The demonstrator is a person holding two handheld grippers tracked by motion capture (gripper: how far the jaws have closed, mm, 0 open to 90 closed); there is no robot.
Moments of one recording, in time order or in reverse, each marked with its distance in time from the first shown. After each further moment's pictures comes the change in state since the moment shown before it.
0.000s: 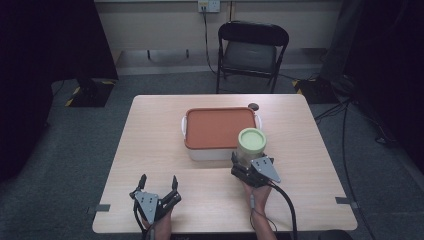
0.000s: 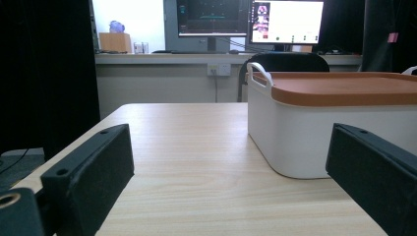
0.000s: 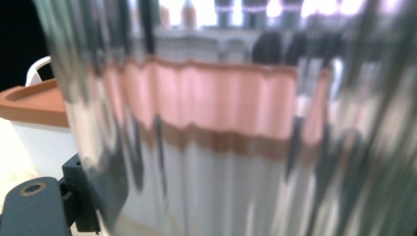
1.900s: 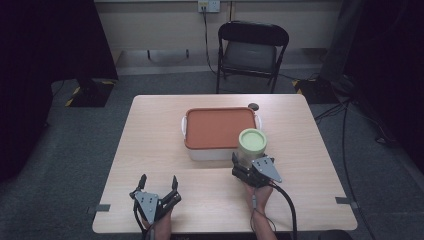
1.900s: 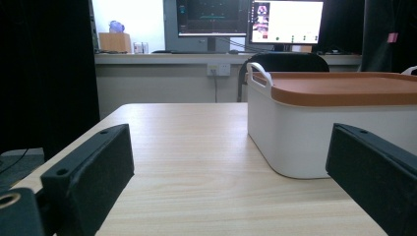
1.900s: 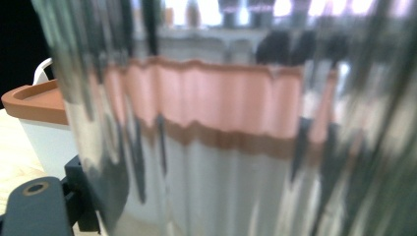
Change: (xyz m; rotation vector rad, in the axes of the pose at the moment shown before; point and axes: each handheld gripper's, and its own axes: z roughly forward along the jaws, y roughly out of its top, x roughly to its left) left arm 0.000 0.000 0.000 0.000 -0.001 0.000; right arm -0.003 0.004 -0.003 0.006 0.020 0.001
